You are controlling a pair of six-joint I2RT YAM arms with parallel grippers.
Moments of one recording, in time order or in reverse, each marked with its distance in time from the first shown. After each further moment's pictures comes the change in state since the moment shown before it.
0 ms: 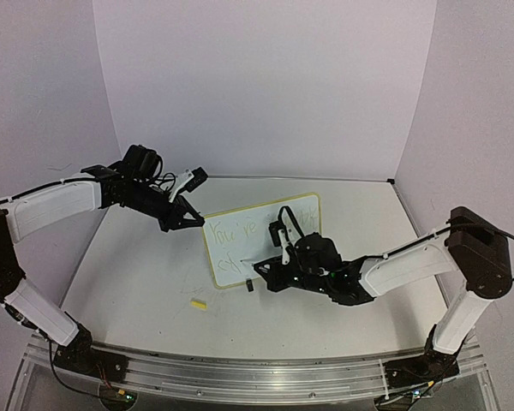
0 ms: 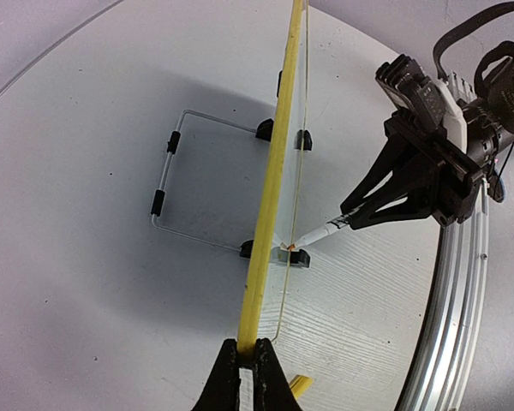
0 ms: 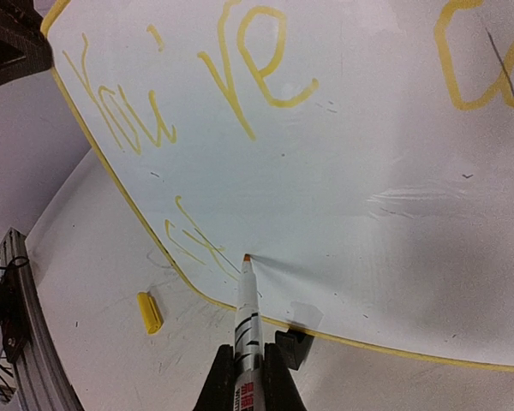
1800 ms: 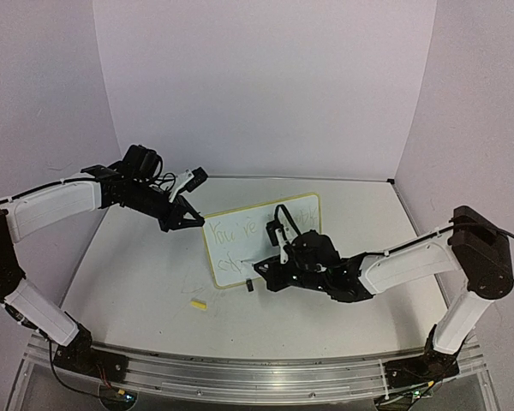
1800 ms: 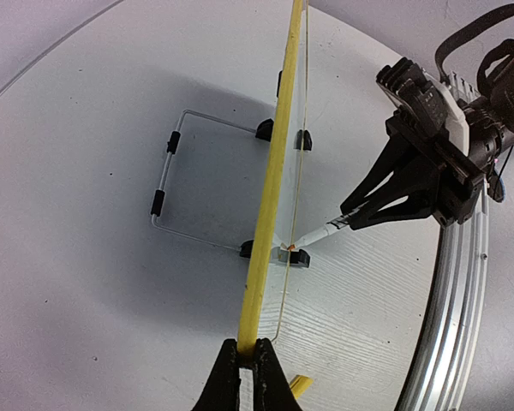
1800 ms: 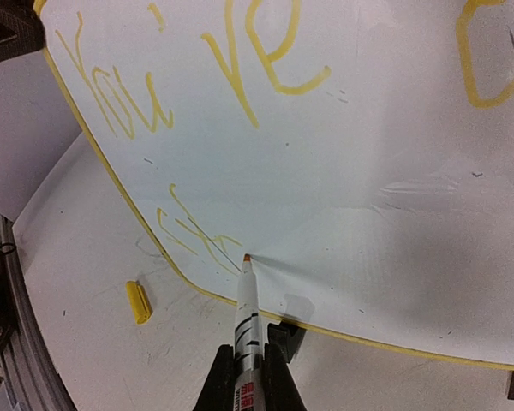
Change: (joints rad) left arm 0.000 0.000 0.000 0.000 0.000 0.000; right arm 0.000 -0.008 0.036 -0.085 0.010 -0.036
